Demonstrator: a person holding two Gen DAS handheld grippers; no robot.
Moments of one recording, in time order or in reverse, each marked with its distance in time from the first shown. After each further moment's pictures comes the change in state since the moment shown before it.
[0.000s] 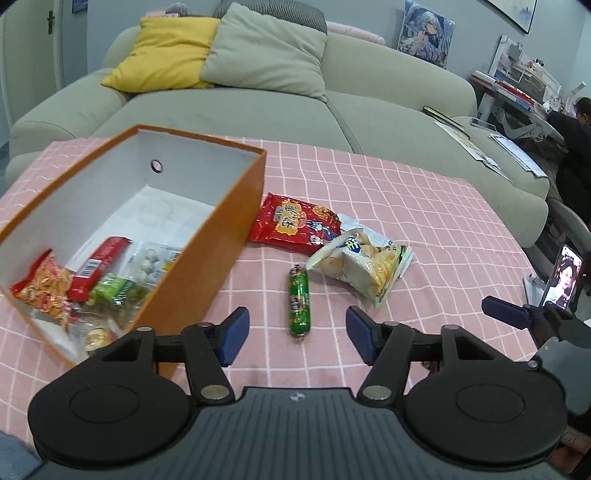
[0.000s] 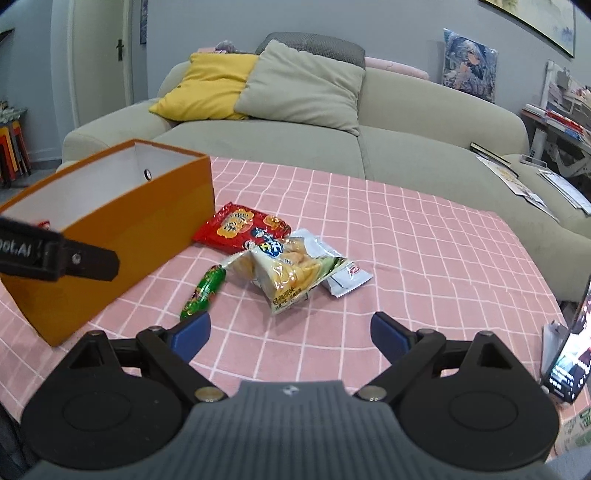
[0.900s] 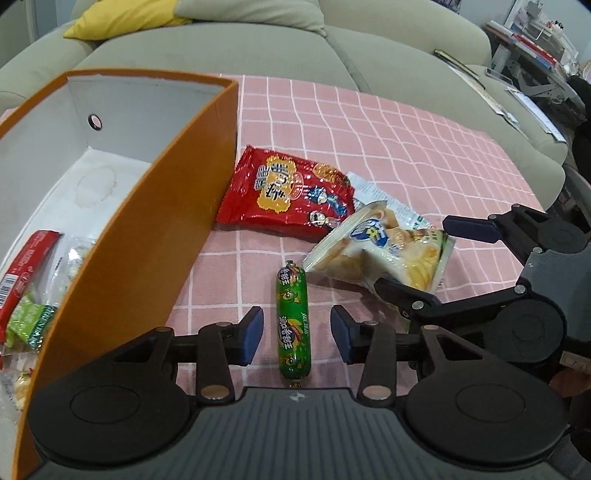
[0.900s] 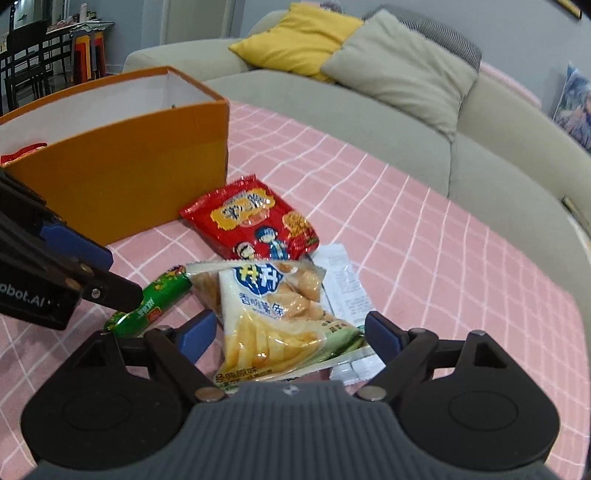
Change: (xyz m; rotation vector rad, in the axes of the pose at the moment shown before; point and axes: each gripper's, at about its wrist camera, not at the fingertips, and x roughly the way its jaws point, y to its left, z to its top) left arm 0.116 -0.007 0.032 0.006 0.210 -0.014; right arm 0.130 -0.027 0.047 -0.293 0.116 0.212
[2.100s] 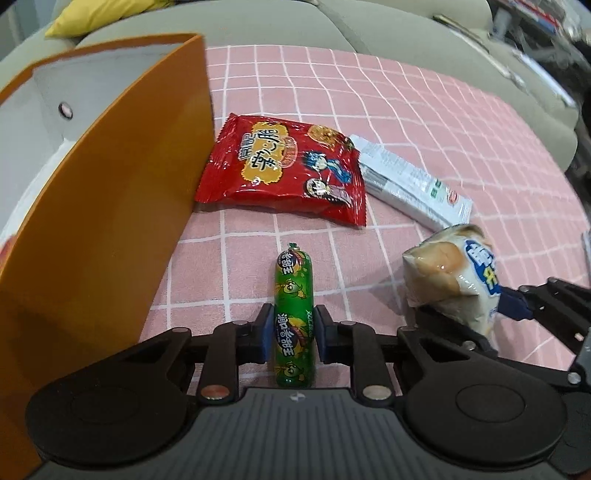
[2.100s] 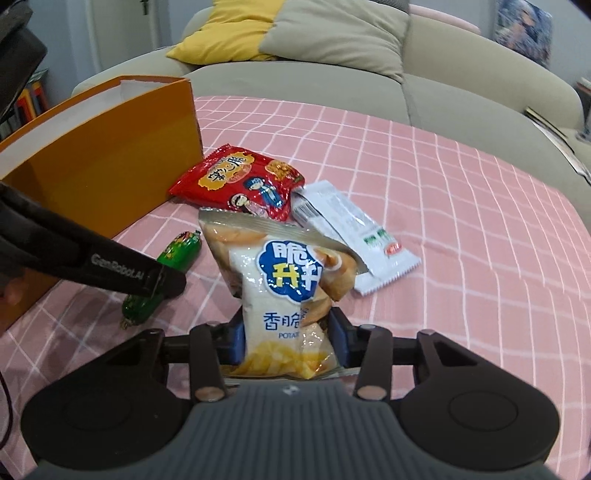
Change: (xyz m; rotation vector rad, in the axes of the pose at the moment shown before) left arm 0.037 -0.013 0.000 0.086 0.076 0.055; right arm -0.021 0.021 -0.043 0.290 0.027 -0.062
